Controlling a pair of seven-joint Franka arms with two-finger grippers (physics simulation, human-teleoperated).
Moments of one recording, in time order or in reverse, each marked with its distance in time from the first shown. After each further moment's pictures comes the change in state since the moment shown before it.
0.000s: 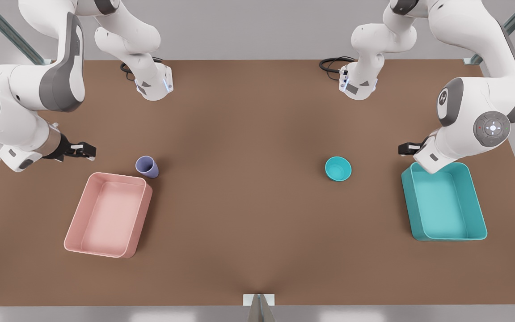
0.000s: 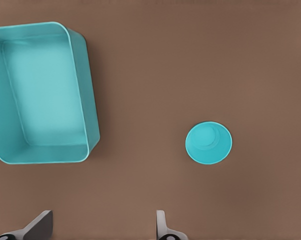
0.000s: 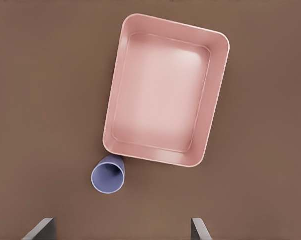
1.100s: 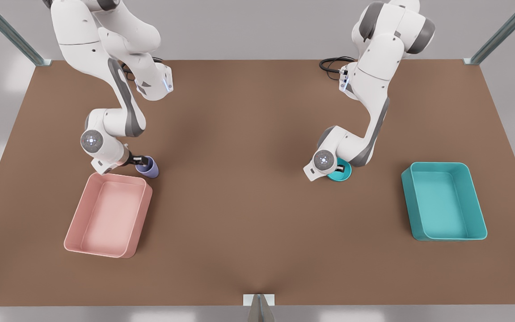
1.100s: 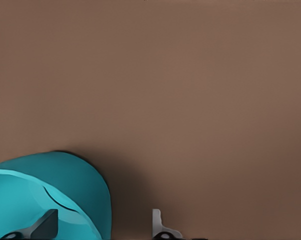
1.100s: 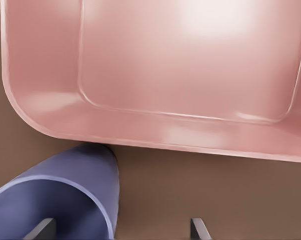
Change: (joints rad) left arm -0.397 0.307 -0.002 -0.567 0.073 0.741 -0.321; right arm 0.013 -0.027 0.001 -0.961 0.035 0.890 0.125
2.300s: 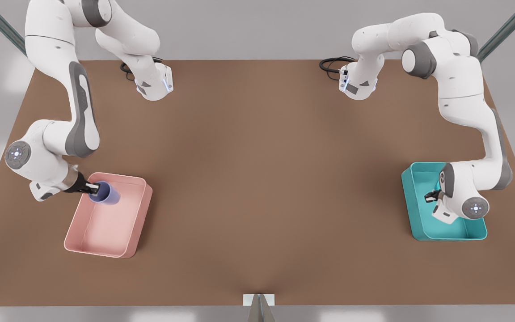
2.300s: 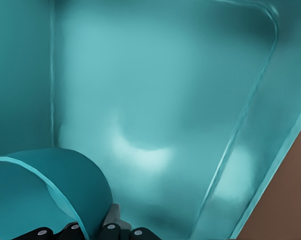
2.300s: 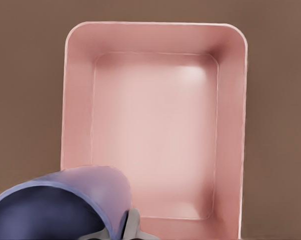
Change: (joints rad) left arm 0.609 0.215 0.104 0.537 0.169 -0.298 0.127; right arm -0.218 0.151 0.089 0.591 0.041 -0.289 -0.095
